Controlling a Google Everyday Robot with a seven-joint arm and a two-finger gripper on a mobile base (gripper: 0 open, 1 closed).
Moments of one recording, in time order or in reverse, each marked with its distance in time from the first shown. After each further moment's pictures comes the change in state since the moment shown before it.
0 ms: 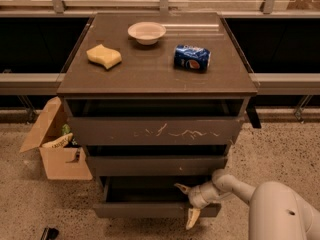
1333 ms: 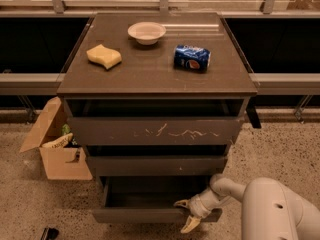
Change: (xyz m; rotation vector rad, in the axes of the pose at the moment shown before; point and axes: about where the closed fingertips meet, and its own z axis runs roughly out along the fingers) arm 0.006 0.057 0.012 -0.183 0.011 0.133
